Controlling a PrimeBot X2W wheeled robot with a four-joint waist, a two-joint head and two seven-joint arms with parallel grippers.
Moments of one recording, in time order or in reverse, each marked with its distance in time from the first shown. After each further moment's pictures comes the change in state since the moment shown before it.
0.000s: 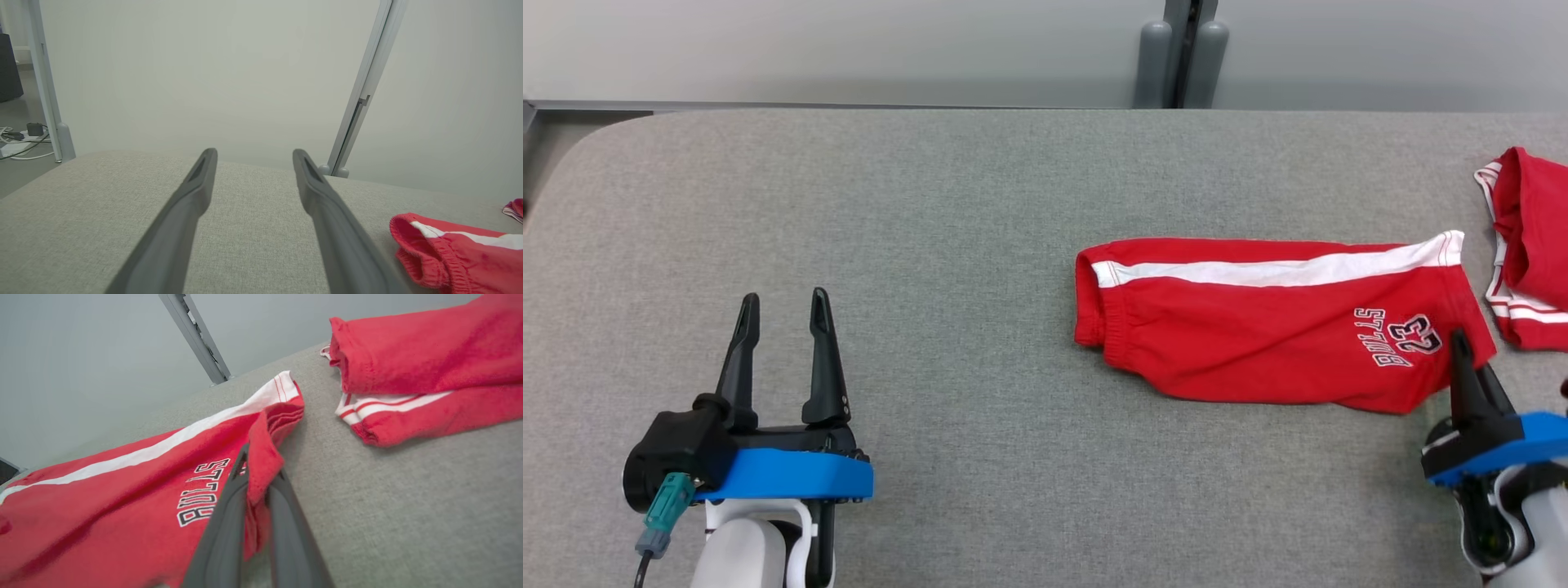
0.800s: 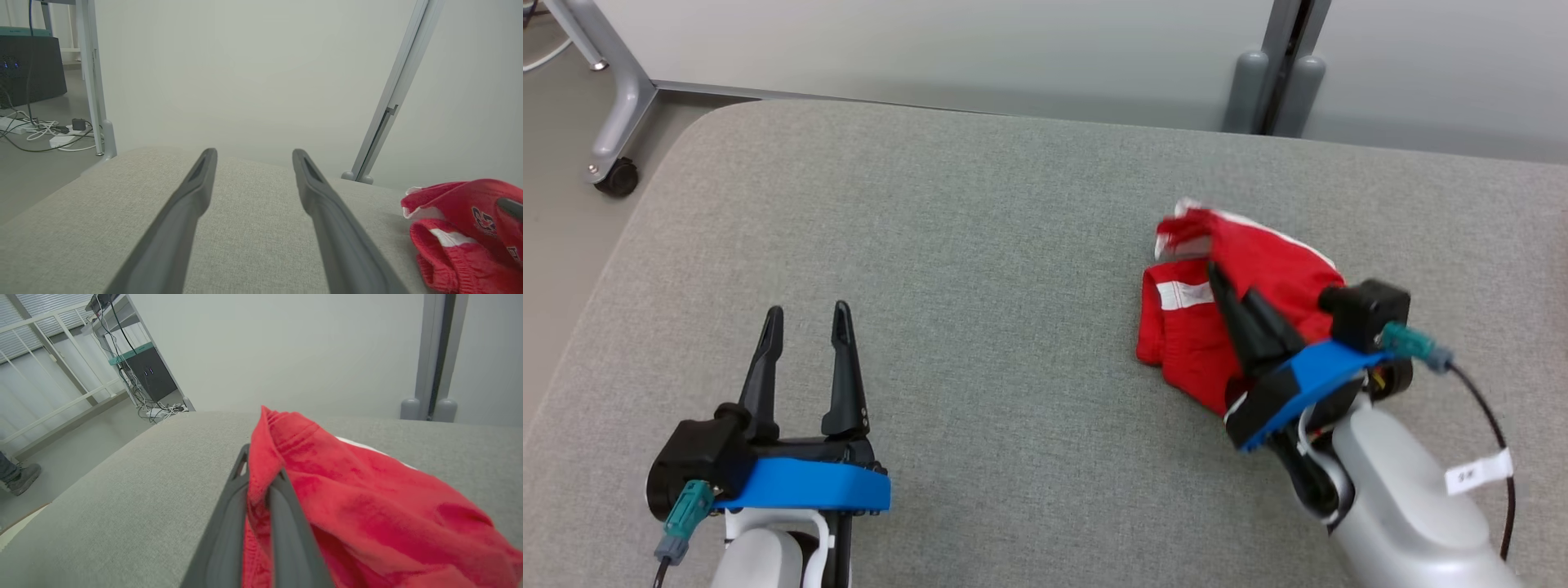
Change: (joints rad) left arm 0.011 0.000 -0.046 0.010 -0.035 0.010 0.000; right arm -0.218 0.130 0.361 -0.080 -0.129 0.000 0.064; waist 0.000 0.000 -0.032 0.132
